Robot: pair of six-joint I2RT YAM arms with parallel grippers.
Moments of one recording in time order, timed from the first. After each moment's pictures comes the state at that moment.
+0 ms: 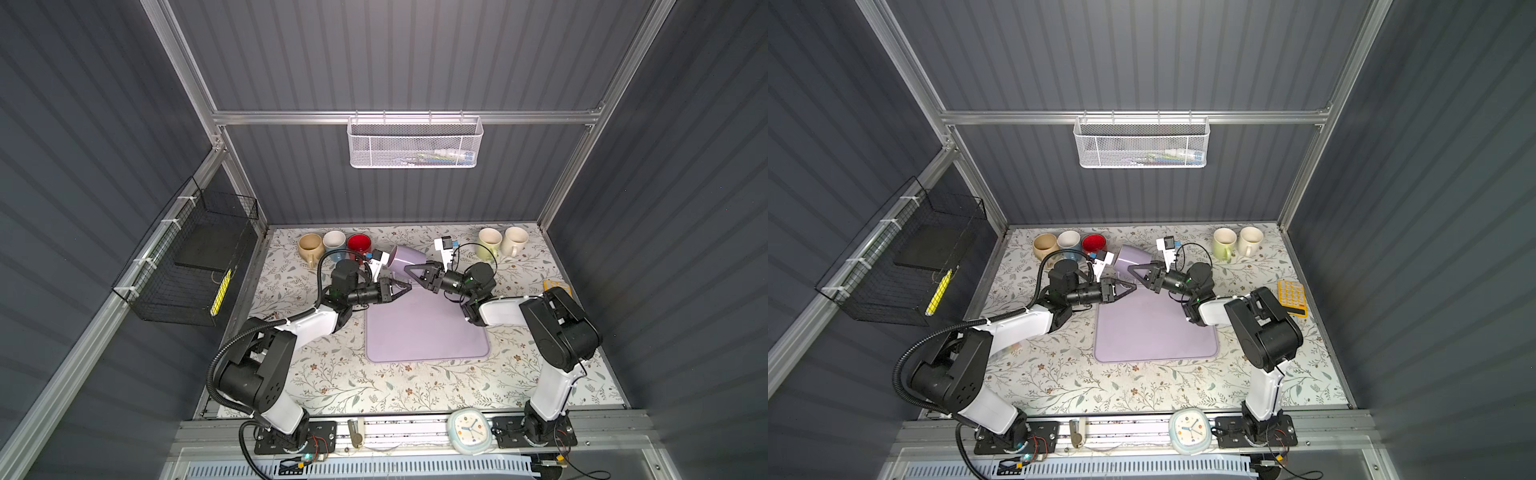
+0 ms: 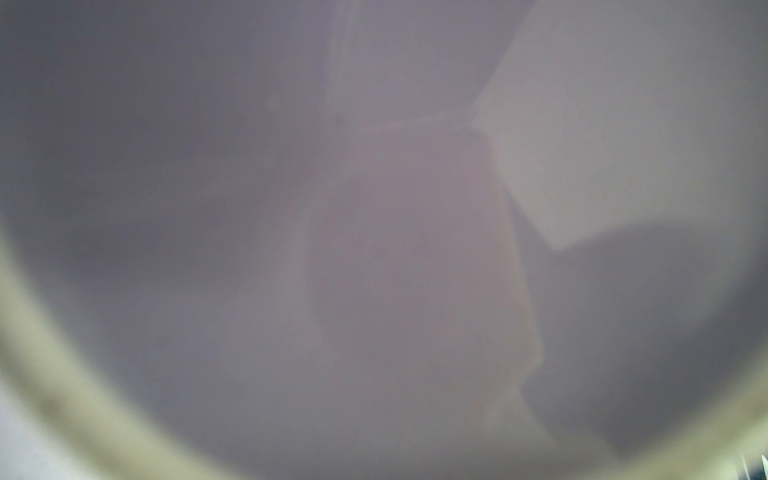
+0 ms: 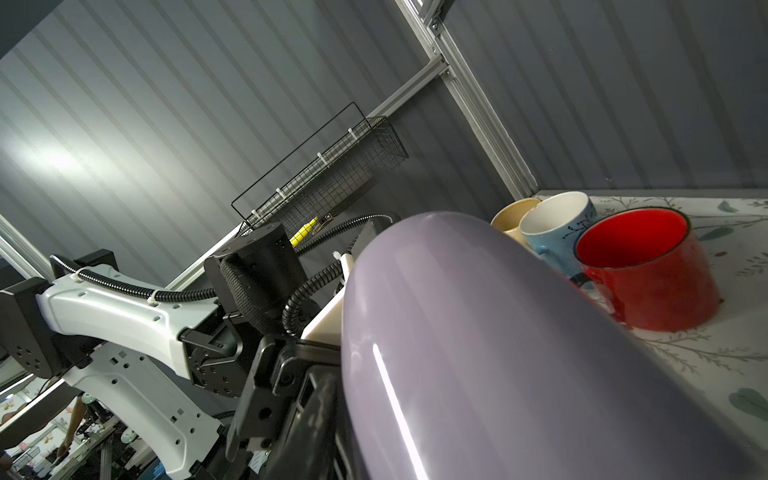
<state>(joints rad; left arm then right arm) -0.48 1.60 0.82 0.53 0.86 -0.80 0.47 1.86 0.85 1.31 -0.84 0.86</state>
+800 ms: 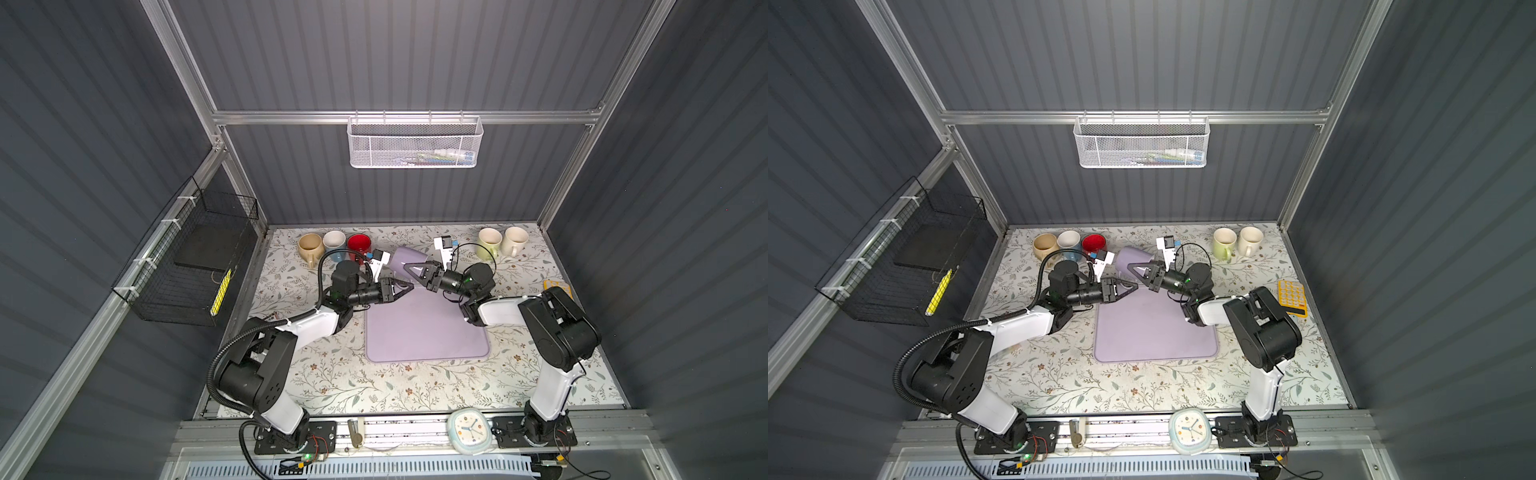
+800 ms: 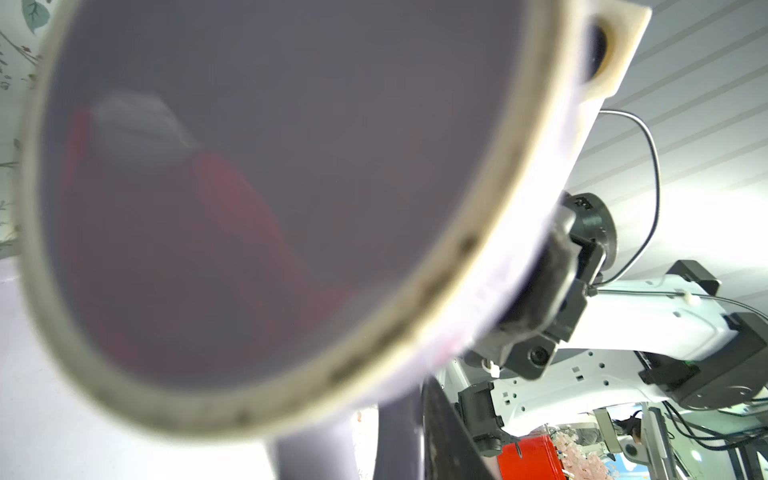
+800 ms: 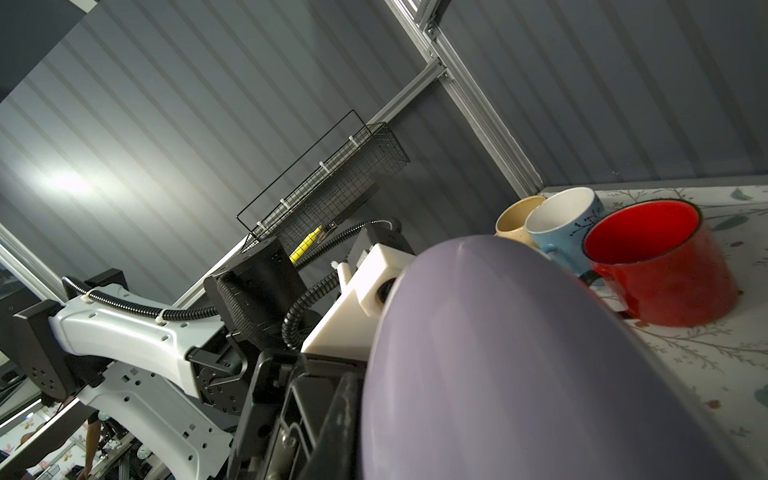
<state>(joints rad) -0.48 1.60 0.81 0.56 0.84 -0.82 0.47 1.86 0.85 1.30 -0.82 0.91</state>
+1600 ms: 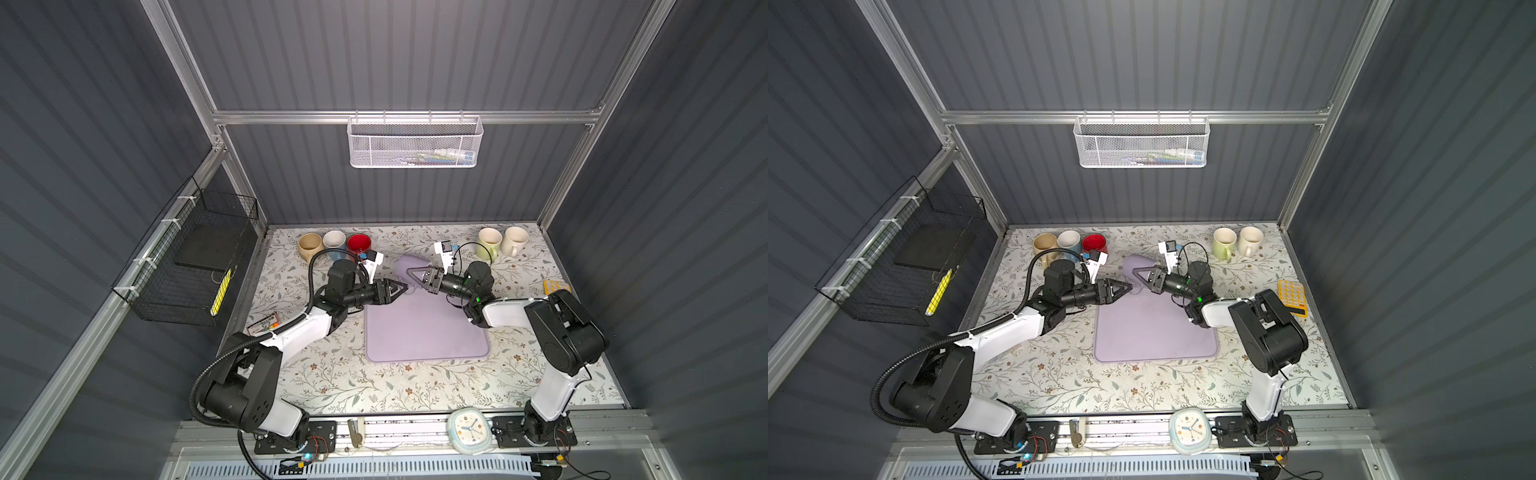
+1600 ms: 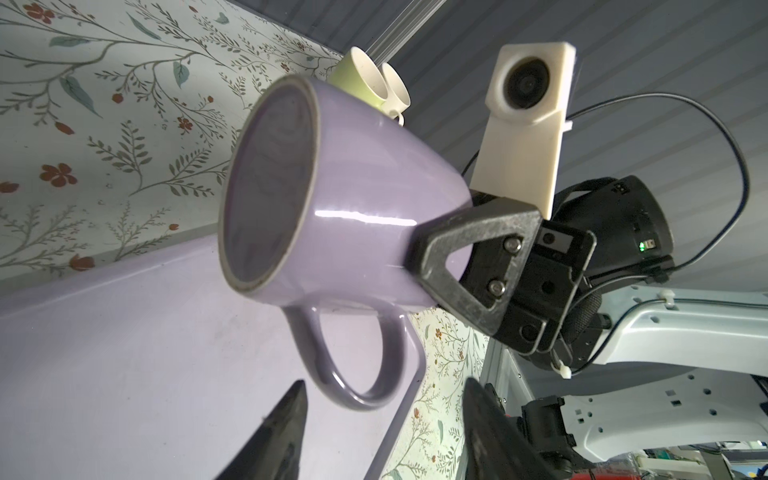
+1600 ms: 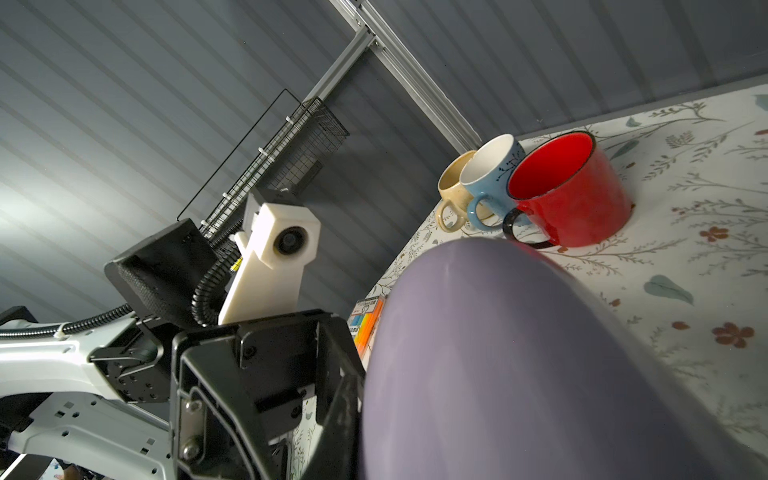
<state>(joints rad) -0.48 1.47 0.82 0.26 0.68 -0.60 0.46 1.80 0.81 1.06 -0.77 0.83</state>
